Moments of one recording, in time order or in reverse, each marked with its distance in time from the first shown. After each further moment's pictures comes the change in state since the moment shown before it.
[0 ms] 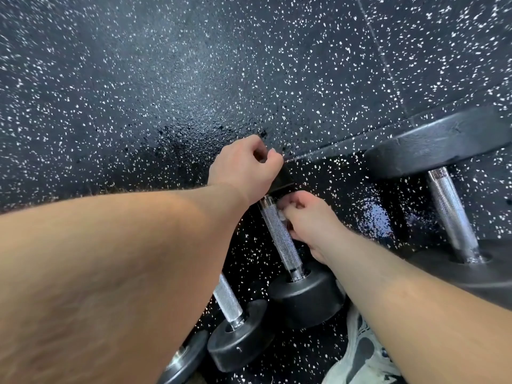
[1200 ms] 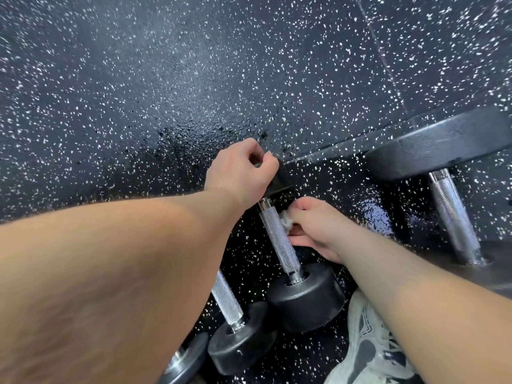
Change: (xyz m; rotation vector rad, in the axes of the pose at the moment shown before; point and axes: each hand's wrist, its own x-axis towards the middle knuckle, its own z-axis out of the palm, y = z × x) left_hand -0.002 -0.009 -0.003 -0.053 0.005 0.028; right_hand 0.005 -0.003 -0.015 0.102 -0.248 0.130
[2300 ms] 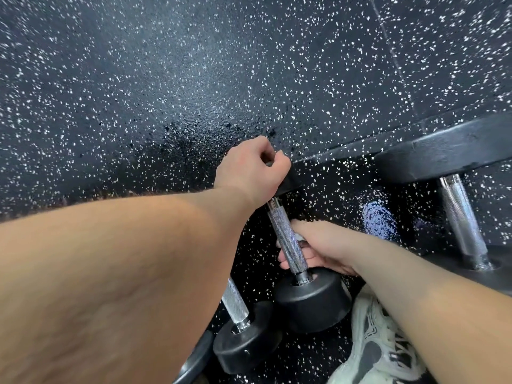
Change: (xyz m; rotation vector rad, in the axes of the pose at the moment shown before) left_hand -0.002 0.003 -0.003 -0.023 -0.021 -0.014; right_hand -0.009 0.014 0.000 -0.174 -0.219 0.208
